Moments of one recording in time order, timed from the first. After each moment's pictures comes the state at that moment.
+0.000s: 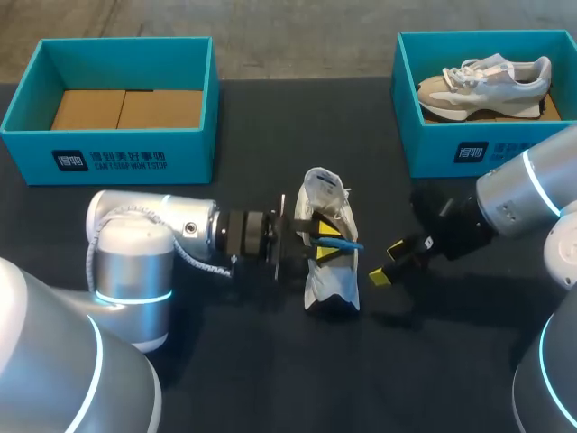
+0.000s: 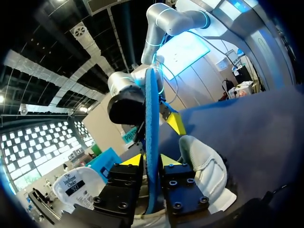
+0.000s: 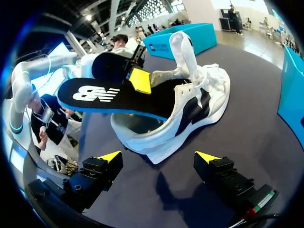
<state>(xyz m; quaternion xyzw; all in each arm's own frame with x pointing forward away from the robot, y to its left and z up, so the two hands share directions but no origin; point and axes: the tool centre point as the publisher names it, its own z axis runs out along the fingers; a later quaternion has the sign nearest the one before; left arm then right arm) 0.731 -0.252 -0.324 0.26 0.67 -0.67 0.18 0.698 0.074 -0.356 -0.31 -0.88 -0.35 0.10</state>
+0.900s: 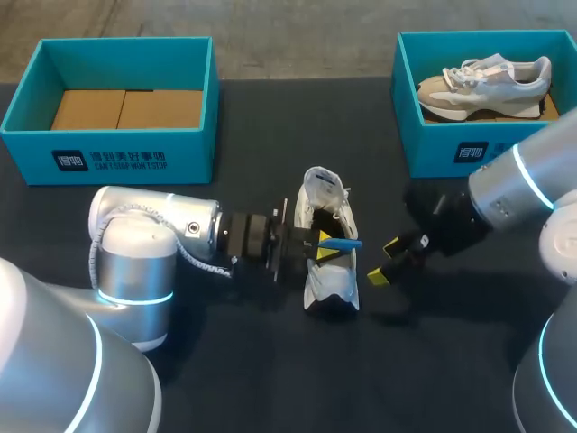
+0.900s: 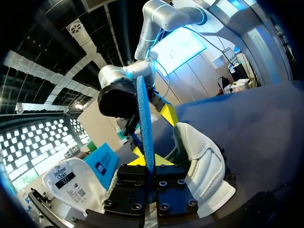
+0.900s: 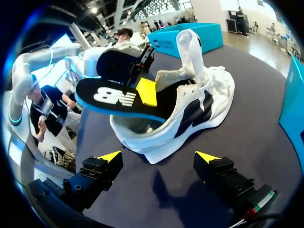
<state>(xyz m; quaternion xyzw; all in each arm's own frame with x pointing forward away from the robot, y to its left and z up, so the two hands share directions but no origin) 0.735 -0.252 -0.343 0.27 0.69 -0.65 0.16 0.705 0.078 -0.355 -0.28 -0.89 -0.33 0.09</state>
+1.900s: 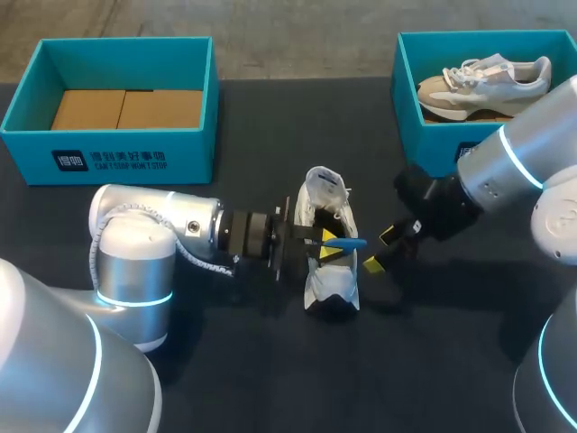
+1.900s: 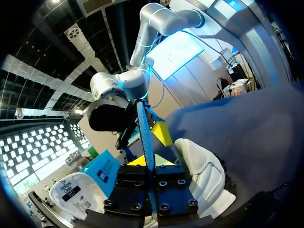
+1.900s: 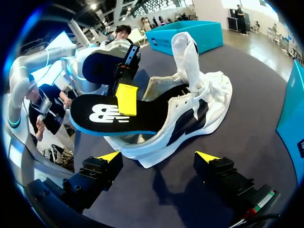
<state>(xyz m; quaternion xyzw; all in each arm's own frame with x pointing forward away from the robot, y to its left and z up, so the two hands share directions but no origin) 0.726 -0.256 -0.327 0.28 0.68 -0.66 0.17 0.722 0.081 -0.351 -0.28 -0.90 -0.32 0.09</state>
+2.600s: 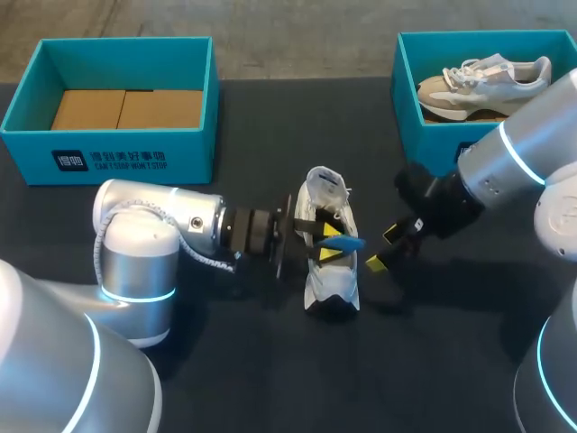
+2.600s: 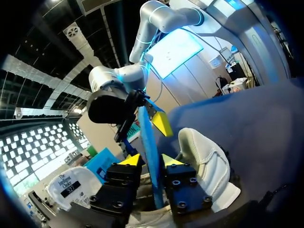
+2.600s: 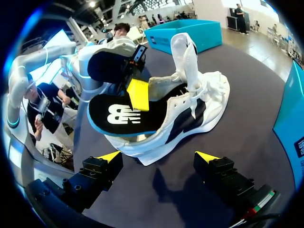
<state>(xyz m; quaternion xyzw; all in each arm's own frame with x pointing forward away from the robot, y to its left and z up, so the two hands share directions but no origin) 0.735 -0.258 -0.331 0.29 0.68 -0.66 0.17 0.722 0.076 -0.347 -0.28 -0.91 -0.30 0.08</state>
